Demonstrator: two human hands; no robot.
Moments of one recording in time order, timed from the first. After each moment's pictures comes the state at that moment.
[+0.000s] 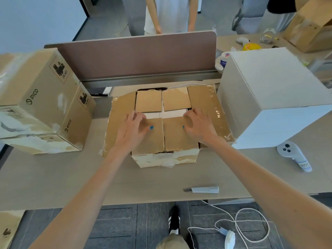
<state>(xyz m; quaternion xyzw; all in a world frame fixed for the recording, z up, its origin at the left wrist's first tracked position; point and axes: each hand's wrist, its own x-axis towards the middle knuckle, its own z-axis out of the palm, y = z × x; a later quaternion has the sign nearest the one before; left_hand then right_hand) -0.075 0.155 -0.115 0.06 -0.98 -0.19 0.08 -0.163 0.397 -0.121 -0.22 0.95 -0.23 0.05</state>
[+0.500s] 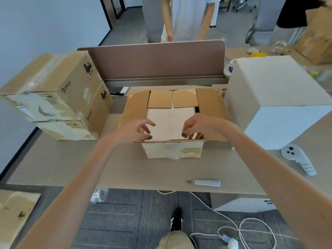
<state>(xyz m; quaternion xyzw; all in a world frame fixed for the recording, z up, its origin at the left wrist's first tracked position) -0.011 0.149 -0.052 0.07 -0.92 -0.36 -0.15 -0.129 0.403 -0.050 -0.30 0.82 -0.30 0.38</state>
